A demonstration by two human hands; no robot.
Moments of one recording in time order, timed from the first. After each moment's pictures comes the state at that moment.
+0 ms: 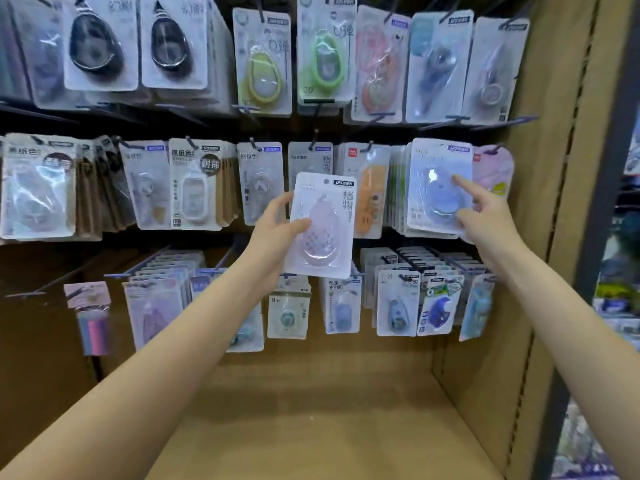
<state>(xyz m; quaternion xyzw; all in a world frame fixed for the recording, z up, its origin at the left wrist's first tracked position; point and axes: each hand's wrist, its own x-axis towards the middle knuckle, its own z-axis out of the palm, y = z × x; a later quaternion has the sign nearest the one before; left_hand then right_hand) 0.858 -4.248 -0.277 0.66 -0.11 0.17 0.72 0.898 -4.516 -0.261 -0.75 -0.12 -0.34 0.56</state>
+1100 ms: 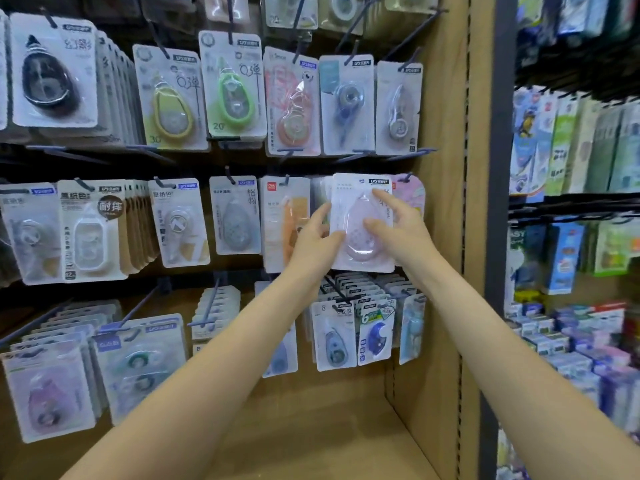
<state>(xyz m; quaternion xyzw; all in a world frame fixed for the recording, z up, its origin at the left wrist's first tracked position) 0.901 -4.390 -0.256 0.70 -0.24 0.16 0.65 0.891 -4.526 -0.244 -0.74 -0.16 -0.33 0.56</state>
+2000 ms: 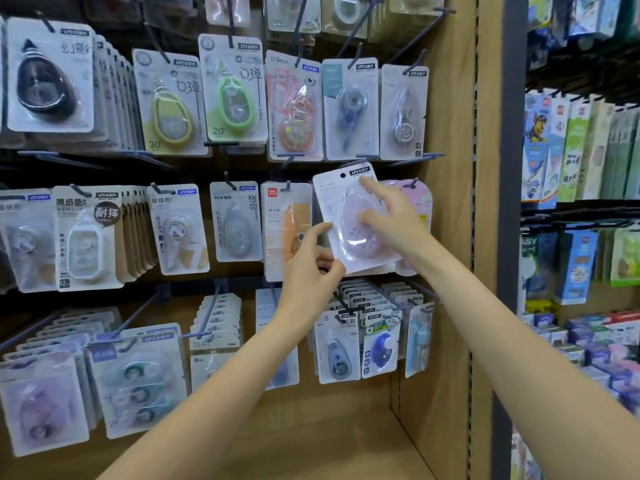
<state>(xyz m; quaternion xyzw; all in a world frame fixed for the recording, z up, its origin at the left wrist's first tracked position) 0.899 -4.380 -0.281 0.73 -0.28 0.33 0.53 0.906 -4.522 -0.217 -0.79 -0.21 -0.33 0.47</state>
